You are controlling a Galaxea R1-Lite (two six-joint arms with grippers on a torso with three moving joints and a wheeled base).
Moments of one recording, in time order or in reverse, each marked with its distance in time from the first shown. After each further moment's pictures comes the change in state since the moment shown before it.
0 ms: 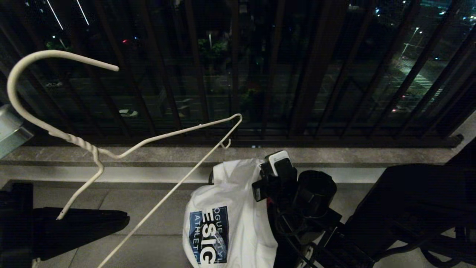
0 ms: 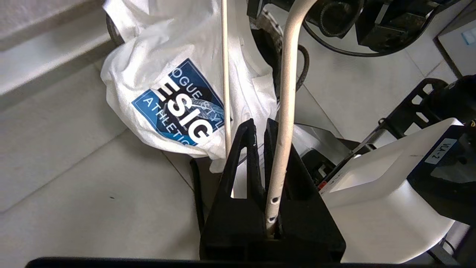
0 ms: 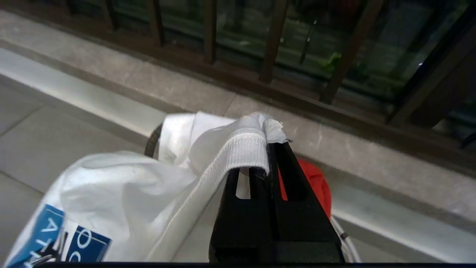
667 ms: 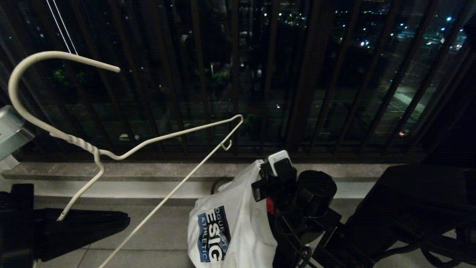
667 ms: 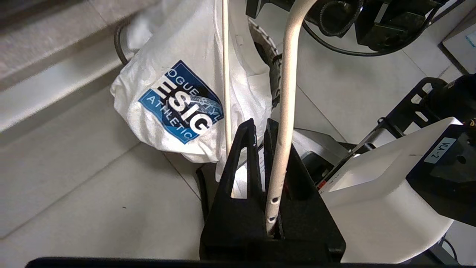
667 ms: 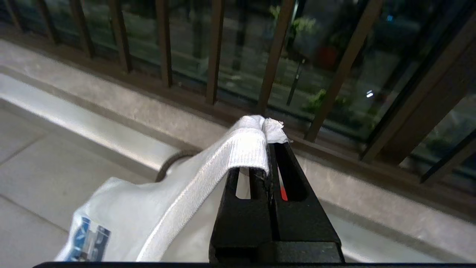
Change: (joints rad) left arm 0.000 0.003 0.000 0.000 -0.001 -0.001; right arm 0.000 -0.001 -0.001 0.000 0.000 -0.001
